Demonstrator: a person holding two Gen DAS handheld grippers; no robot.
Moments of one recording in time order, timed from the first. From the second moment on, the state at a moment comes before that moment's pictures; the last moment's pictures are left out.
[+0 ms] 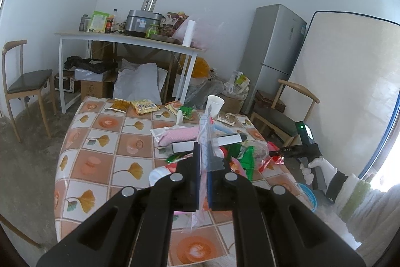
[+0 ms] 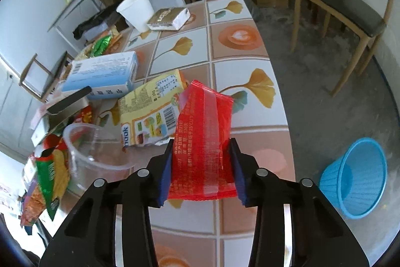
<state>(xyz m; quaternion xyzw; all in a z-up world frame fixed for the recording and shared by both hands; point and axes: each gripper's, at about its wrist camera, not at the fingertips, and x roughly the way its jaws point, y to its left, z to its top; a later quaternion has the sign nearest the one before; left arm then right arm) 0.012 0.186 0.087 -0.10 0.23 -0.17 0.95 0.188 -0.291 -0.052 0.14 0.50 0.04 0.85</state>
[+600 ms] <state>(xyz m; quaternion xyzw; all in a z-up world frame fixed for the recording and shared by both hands) 0.007 0.112 0.114 -0.10 0.22 -0.28 0.93 0.121 -0.328 0.000 0.22 0.43 0.06 0.87</state>
